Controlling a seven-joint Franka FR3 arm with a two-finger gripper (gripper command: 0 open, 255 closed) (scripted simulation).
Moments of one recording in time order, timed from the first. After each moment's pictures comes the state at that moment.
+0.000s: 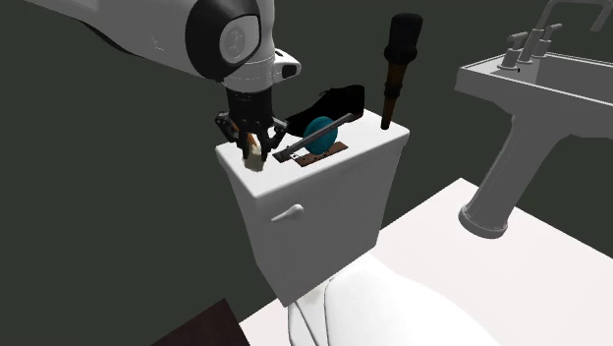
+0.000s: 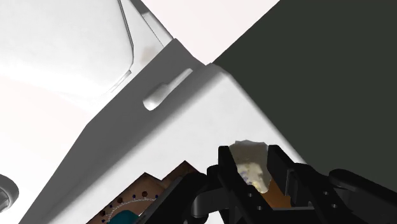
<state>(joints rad) 0.32 -0.21 0.28 -2.25 0.23 2.18 -0.32</state>
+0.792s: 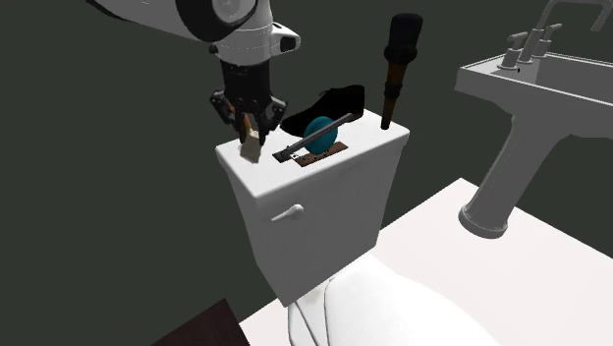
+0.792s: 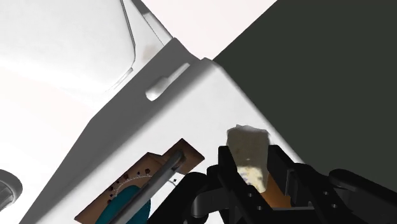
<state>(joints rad) 0.31 -0.24 0.27 -2.17 0.23 2.07 -0.30</state>
